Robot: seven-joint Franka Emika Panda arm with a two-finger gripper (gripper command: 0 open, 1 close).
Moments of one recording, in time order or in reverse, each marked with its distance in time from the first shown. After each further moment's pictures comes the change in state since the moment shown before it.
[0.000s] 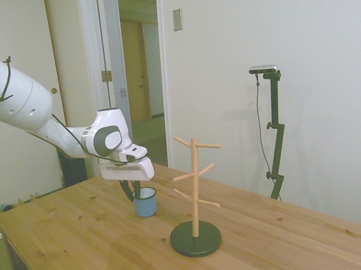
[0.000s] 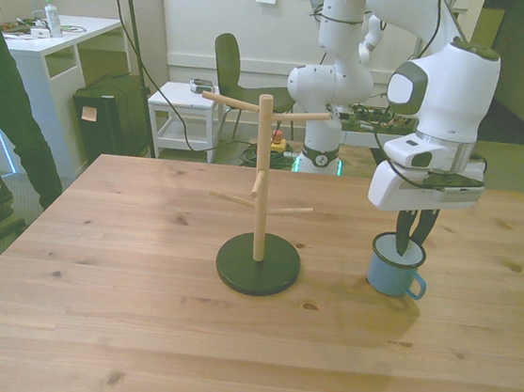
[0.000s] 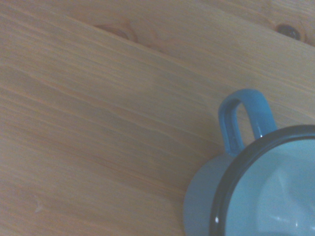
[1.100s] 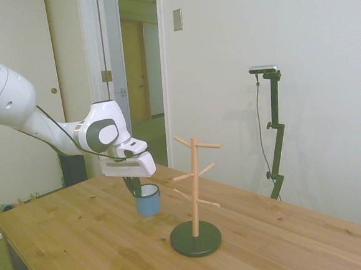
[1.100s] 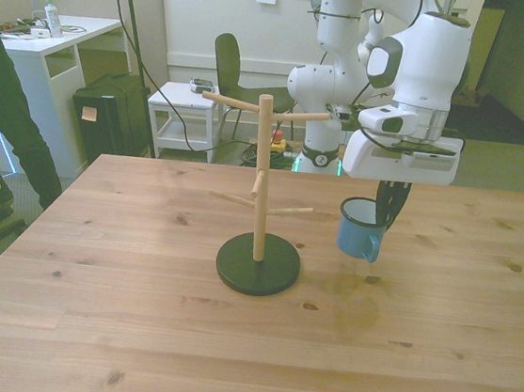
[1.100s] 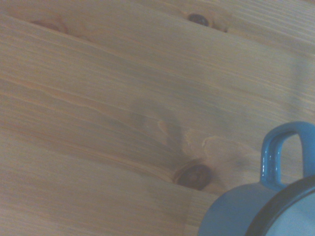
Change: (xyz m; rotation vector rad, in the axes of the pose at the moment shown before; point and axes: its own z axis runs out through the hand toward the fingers) arm 0.001 0.055 -0.036 -0.008 0.062 0.085
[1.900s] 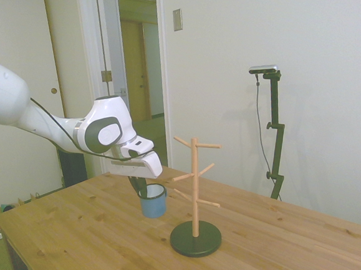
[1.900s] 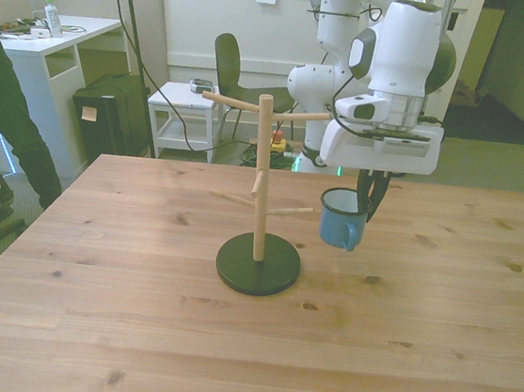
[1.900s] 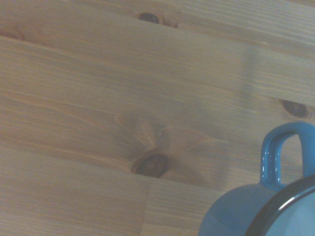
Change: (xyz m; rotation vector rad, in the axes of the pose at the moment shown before) arm 0.016 0.040 -0.016 0.047 0.005 0.067
